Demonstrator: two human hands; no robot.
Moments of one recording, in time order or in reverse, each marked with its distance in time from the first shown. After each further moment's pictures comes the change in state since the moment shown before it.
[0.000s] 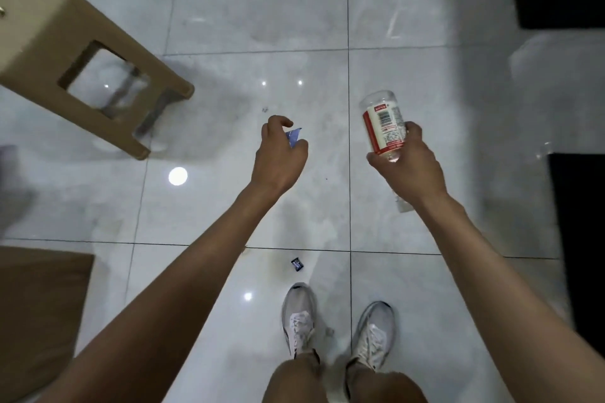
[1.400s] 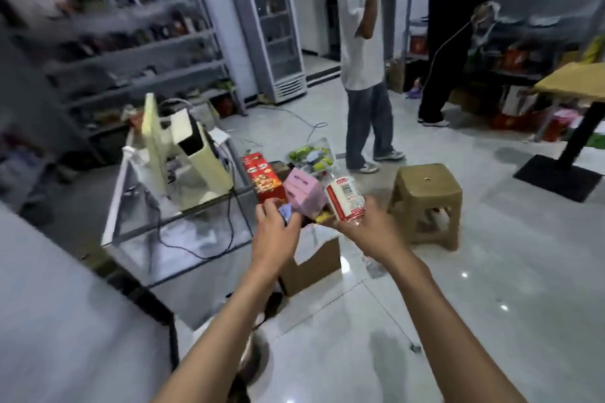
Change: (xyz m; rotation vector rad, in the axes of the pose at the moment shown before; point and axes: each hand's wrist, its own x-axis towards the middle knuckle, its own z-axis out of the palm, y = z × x) left_hand -0.708 0.076 -0.540 0.017 1.079 -0.413; right_hand -0.691 -0.449 -0.109 -0.061 -0.667 -0.965
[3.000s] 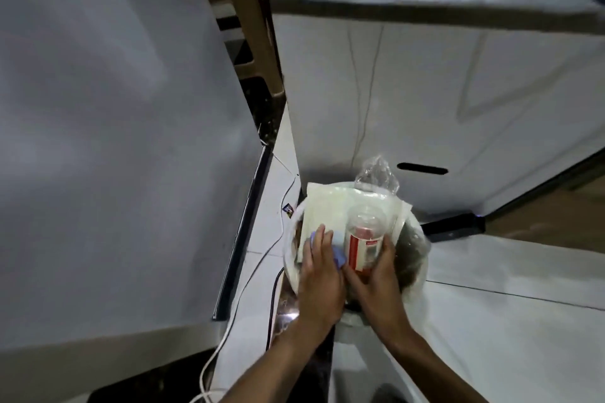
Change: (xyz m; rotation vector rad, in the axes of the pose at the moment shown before) left_hand 0.008 -0.901 0.327 0.241 0.103 -0.469; right_hand 0.109 0.337 0.920 0.123 -0.568 -0.138
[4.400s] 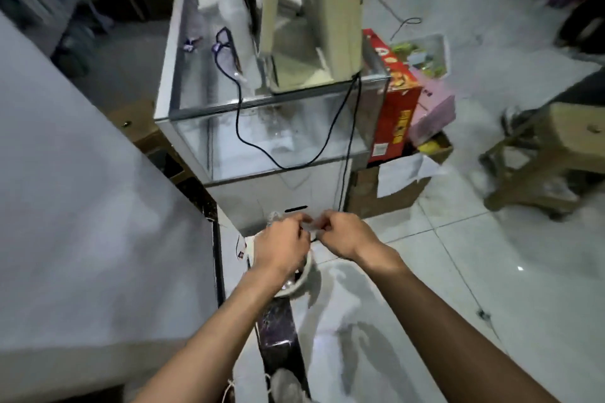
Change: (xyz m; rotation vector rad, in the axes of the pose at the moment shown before) left_hand -0.097 0.375 -0.450 0.202 -0.369 0.278; right_hand -0.190 -0.416 -0.330 -0.489 -0.091 0.203
